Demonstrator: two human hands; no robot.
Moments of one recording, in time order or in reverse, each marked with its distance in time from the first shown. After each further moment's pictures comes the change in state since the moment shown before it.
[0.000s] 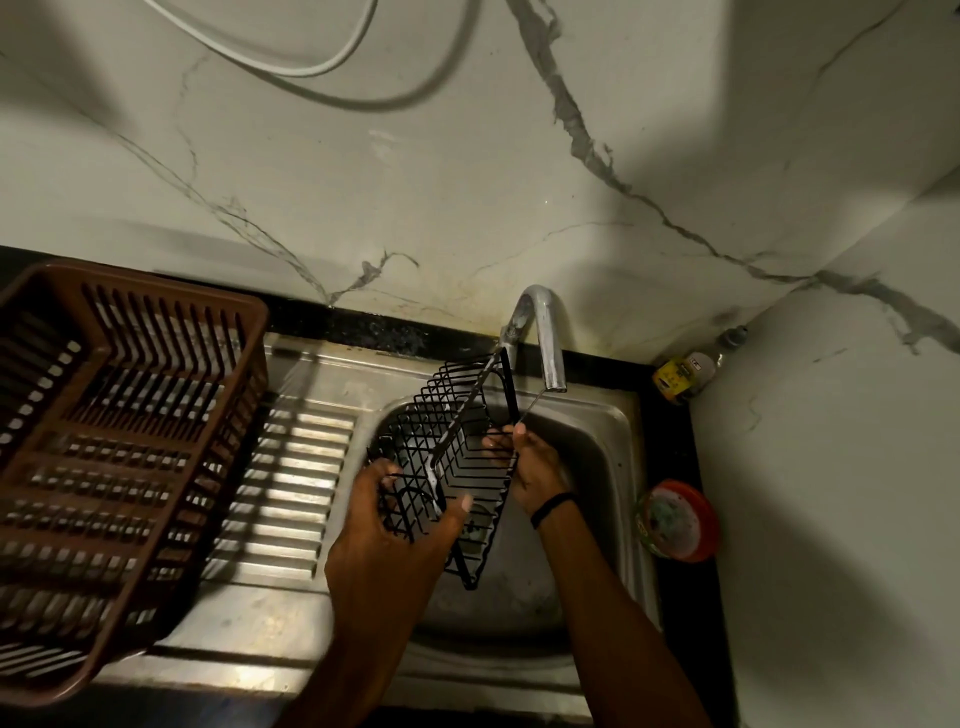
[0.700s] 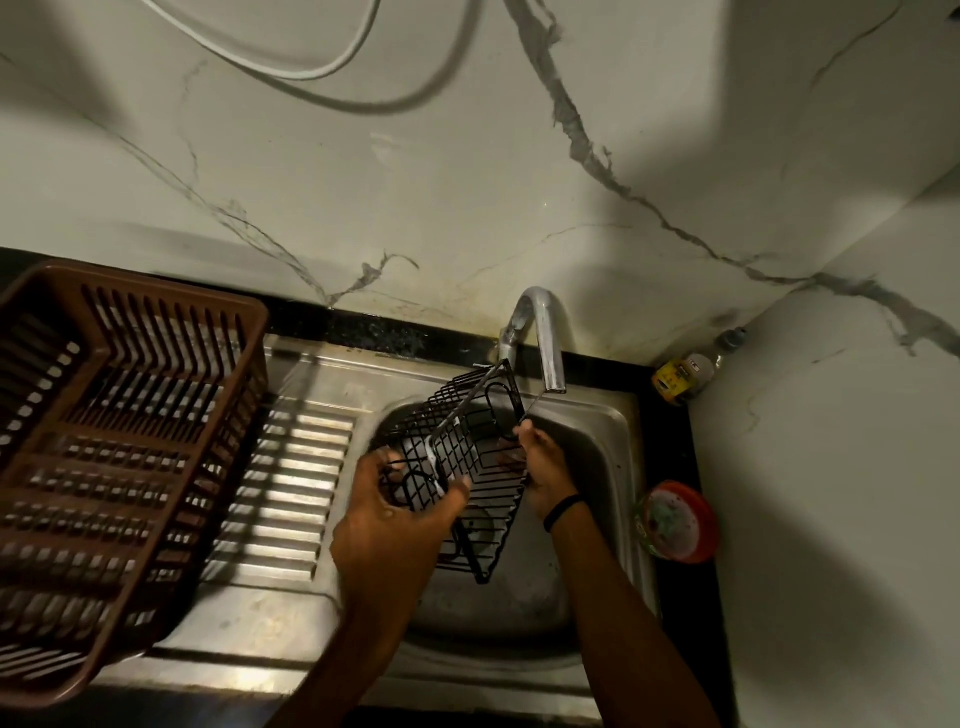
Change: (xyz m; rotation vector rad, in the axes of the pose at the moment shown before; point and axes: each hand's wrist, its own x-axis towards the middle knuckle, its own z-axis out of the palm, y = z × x) left_hand 0.015 0.011 0.009 -0.018 0.056 -0.105; right_hand 0.004 -0.006 -0.014 -0.082 -0.008 0.000
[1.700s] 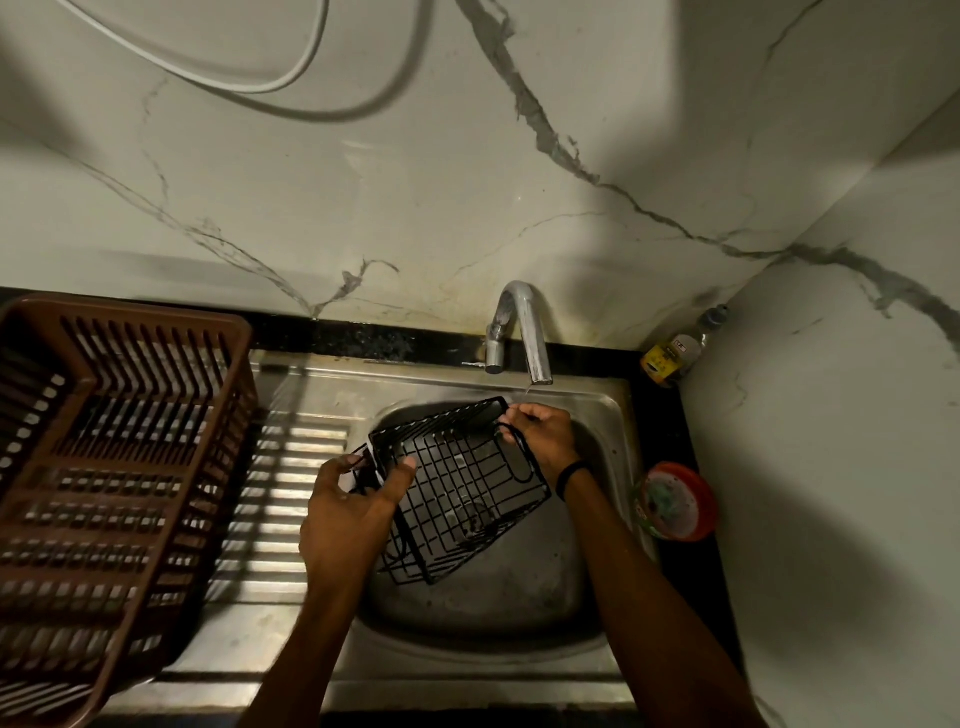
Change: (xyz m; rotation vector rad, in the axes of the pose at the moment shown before) left_hand 0.052 -0.037 -0.004 -0.151 -0.189 -0.284; right_hand 0.015 -0.022 -0.006 -0.173 -0.018 -0.204
